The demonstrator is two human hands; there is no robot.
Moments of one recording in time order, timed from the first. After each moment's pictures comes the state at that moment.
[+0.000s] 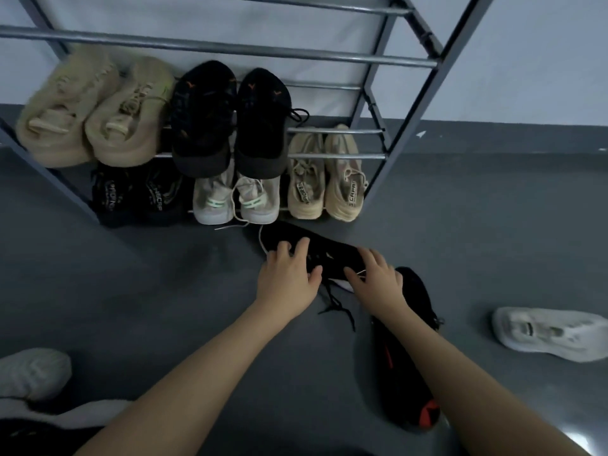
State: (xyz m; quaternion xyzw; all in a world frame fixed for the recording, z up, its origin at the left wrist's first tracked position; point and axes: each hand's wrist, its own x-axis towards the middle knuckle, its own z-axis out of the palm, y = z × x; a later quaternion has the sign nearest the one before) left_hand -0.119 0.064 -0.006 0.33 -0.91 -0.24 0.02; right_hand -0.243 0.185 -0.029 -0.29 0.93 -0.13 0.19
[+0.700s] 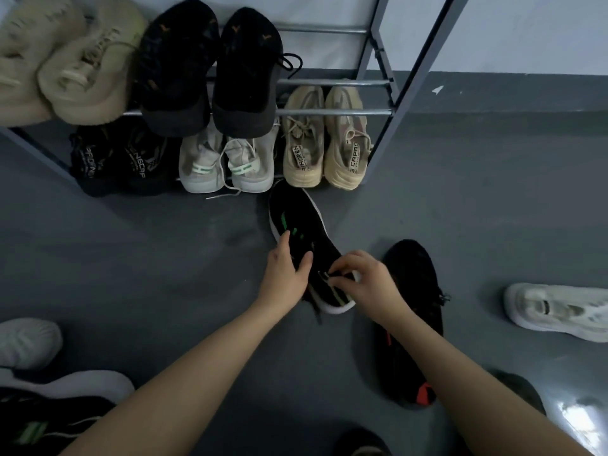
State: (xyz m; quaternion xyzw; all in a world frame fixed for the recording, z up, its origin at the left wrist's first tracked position) left_hand -0.120 0.094 -0.068 0.44 -0.74 -0.51 0.06; right_hand -0.225 0.213 -0.045 -0.39 0.81 -0.36 0.25
